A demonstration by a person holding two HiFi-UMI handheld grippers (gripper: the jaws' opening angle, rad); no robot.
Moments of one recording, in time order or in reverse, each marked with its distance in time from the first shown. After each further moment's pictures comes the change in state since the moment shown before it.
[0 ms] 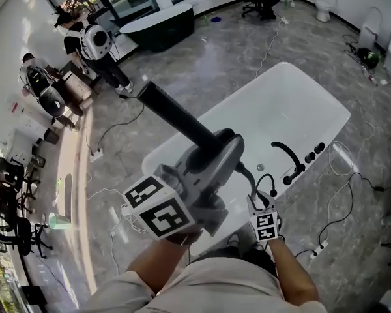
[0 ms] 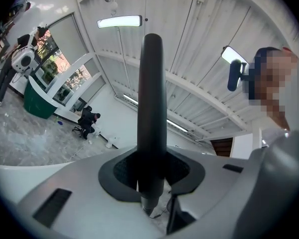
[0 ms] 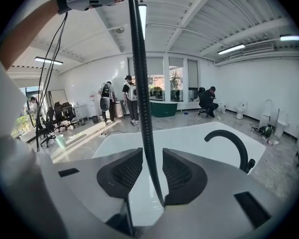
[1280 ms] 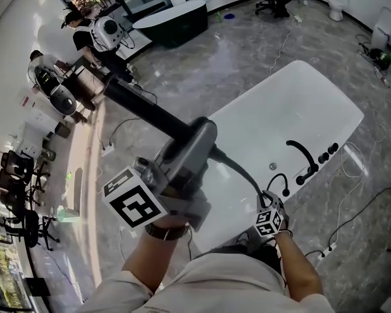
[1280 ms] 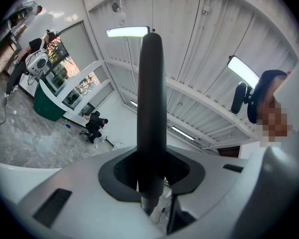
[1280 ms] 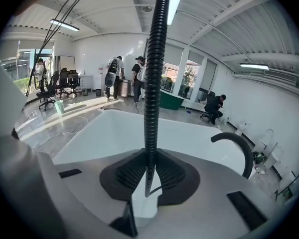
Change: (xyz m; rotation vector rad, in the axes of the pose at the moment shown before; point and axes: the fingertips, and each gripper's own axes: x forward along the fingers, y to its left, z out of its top) left arm -0.052 0.034 0.048 -0.037 -0.078 0.075; right arm 0.048 0.012 -0.048 -0.296 0.138 -0.041
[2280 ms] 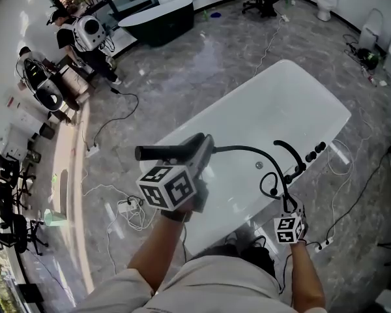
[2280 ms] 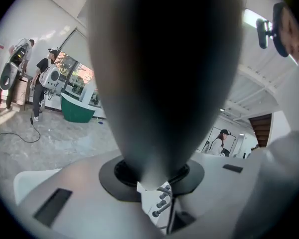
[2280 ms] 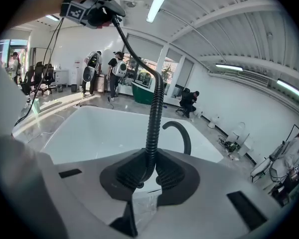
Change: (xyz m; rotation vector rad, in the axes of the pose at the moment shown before) left arm 0.007 0.139 -0.107 0.152 0.221 0.335; right arm -0.093 -0.113 -0.040 0.086 0.067 -0.255
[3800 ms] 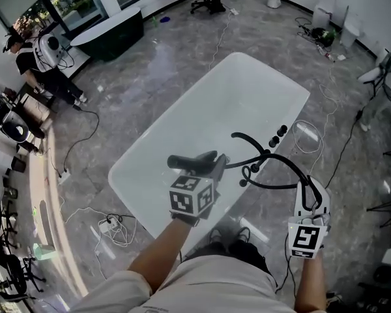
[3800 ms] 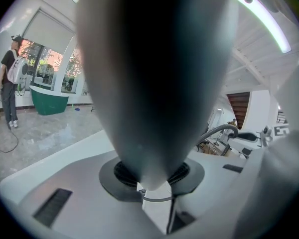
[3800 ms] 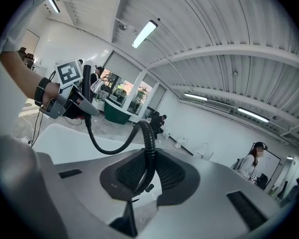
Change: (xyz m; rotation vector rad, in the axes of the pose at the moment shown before) left arm 0.077 -0.101 -0.140 0.159 0.273 -0.213; right arm -0.199 -0.137 0.120 0.009 -0.220 -0.376
